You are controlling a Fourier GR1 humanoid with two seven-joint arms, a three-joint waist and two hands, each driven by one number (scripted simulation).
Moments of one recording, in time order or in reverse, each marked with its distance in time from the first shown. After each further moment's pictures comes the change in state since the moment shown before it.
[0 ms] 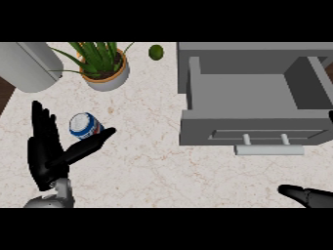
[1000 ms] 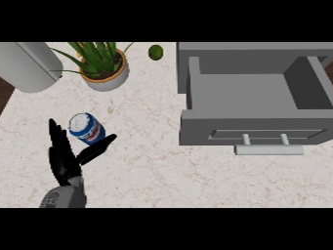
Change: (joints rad) left arm -0.081 0.001 0.130 0.527 0.320 0.000 -0.480; right arm 0.078 -0.013 -0.100 -0.112 -0.085 0.084 0.053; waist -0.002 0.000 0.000
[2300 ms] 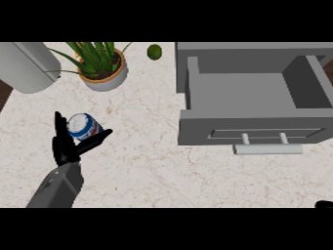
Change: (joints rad) left arm -0.325 0.113 0.208 0.679 0.161 -0.278 -0.376; right arm -0.085 -0.017 -0.063 -0.007 0.002 0.023 0.074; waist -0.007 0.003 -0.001
